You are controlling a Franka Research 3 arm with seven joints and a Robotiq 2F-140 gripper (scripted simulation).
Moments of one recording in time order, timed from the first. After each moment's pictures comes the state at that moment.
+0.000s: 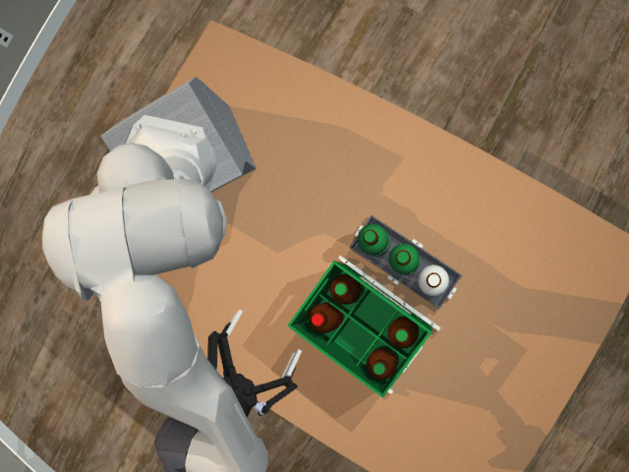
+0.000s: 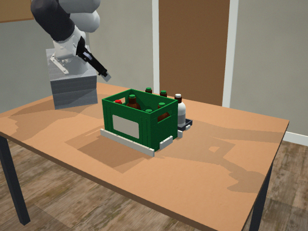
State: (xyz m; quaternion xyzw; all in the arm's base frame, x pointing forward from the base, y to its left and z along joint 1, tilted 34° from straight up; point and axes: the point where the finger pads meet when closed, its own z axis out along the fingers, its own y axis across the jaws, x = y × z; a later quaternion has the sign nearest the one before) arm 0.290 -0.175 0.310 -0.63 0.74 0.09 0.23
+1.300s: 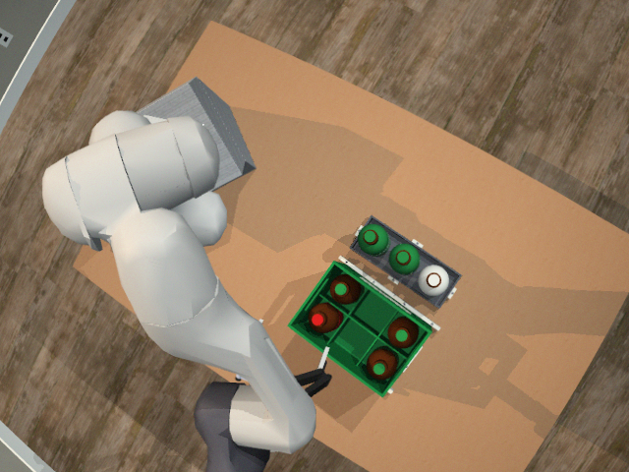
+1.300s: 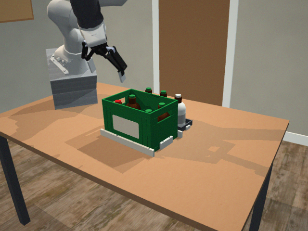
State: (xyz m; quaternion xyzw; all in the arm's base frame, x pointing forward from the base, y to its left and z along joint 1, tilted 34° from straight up) arm 0.341 -0.163 0.310 -0.74 0.66 -0.04 0.14
